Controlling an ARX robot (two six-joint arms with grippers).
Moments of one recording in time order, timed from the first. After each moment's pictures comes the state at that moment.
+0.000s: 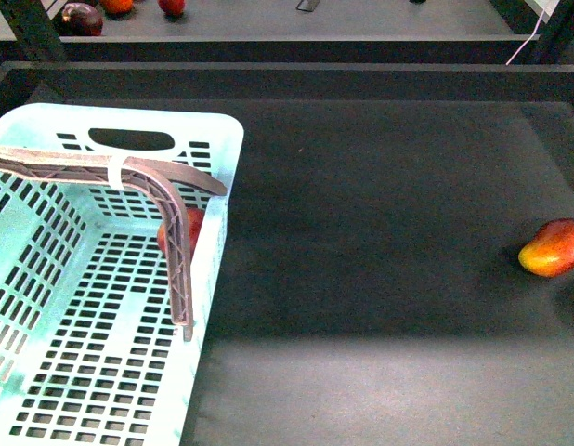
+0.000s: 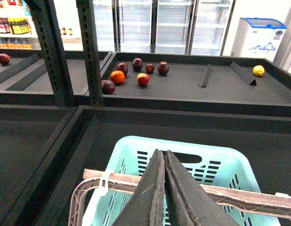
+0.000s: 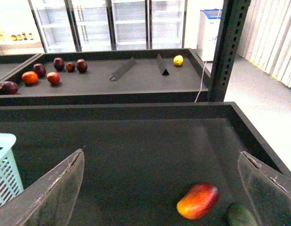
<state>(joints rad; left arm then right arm) 0.00 0.52 0.05 0.47 0.00 -0.01 0.00 0.01 0.02 0.00 0.00 0.00</state>
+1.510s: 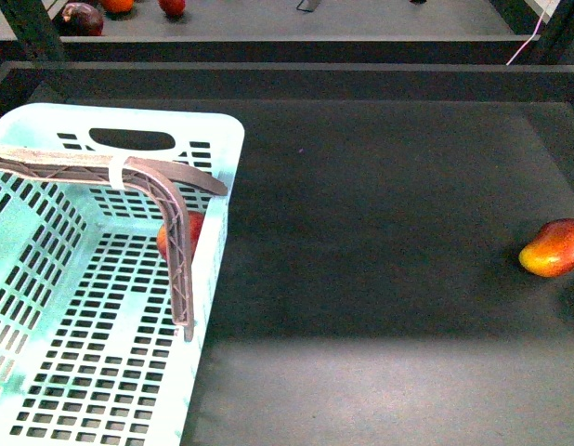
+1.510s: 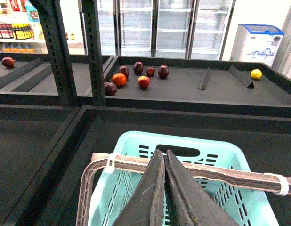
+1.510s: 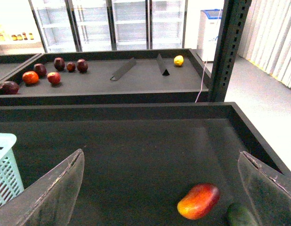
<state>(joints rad) 0.00 0.01 0.02 0.00 0.00 -0.01 0.00 0.01 0.02 0.00 0.00 0.00</state>
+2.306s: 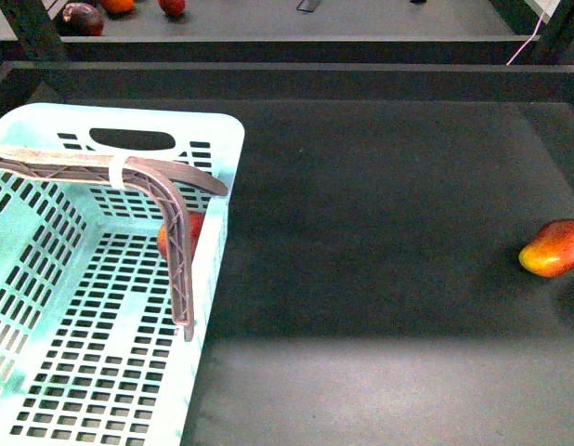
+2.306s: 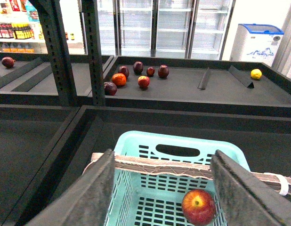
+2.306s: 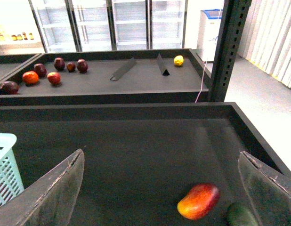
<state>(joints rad) 0.00 0.01 0.02 0.00 0.00 -0.01 0.00 0.01 0.02 0.00 0.00 0.00</state>
